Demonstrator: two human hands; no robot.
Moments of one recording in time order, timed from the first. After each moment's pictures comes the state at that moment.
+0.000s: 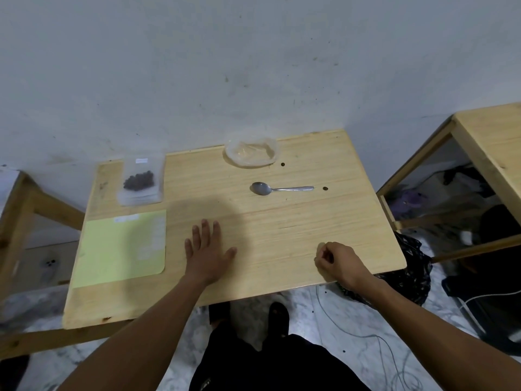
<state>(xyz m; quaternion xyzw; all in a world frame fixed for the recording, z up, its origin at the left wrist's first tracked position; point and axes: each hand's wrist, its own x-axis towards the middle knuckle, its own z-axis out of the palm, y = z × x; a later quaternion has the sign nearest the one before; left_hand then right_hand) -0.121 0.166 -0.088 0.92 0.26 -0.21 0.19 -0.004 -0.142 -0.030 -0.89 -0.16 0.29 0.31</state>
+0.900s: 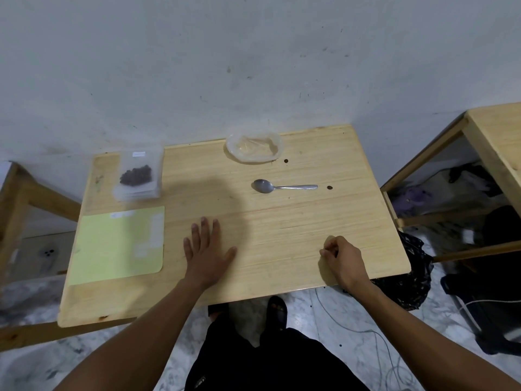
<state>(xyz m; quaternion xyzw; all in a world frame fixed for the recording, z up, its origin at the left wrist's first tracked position) -0.122 0.158 -0.088 0.92 0.28 -0.18 0.20 0.001 -0.134 -0.052 -0.90 -0.03 0.23 0.37</state>
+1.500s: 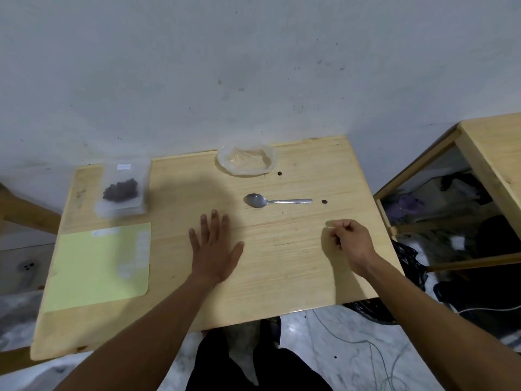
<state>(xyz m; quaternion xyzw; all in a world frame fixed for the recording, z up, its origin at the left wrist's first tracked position) -0.063 0.150 -0.083 0.95 0.23 -0.13 0.16 0.083 -0.121 -0.043 -0.80 0.15 0.22 0.54</state>
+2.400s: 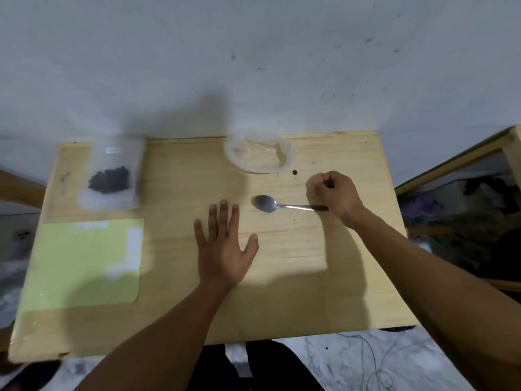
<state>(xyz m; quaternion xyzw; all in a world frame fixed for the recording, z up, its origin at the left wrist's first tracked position) -0.035 0.137 -0.104 0.96 0.25 -0.01 0.08 0.184 -0.028 -0.047 -0.86 -0.04 0.24 0.45</state>
